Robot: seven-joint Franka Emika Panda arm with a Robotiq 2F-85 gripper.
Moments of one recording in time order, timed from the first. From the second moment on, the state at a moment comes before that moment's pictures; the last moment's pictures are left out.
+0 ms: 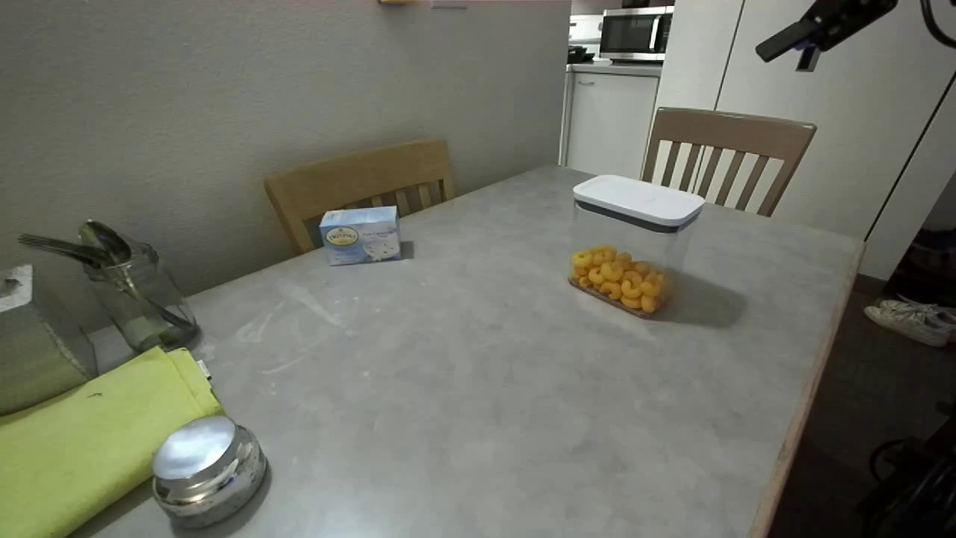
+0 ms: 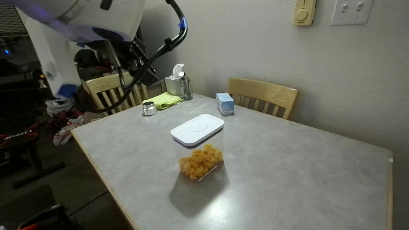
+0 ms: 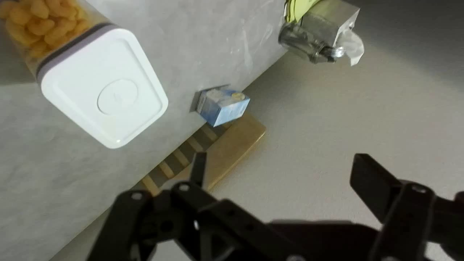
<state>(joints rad) 0.27 -0.64 -0.53 -2.73 0.95 2.71 -0.65</state>
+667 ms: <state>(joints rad) 0.32 -0.50 -0.57 -2.59 0.73 2.60 -0.53</state>
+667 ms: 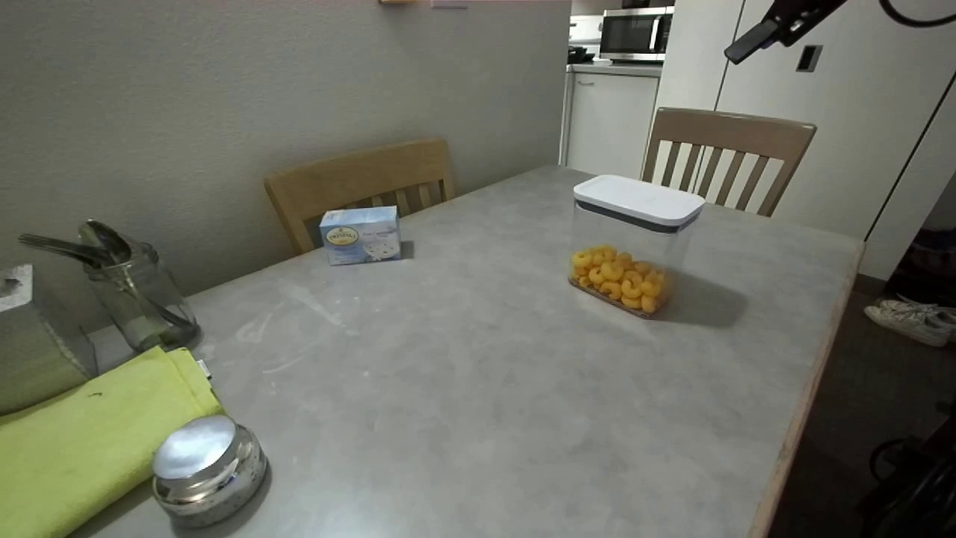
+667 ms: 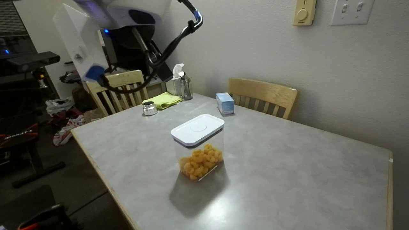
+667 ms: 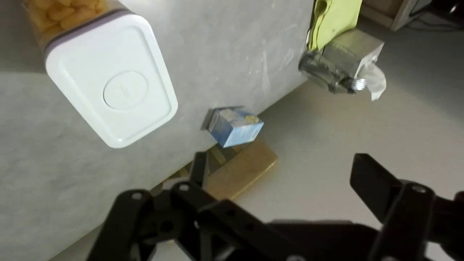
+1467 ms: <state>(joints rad) 0.33 -0.39 -0.71 -2.35 0.49 2.10 -0.52</state>
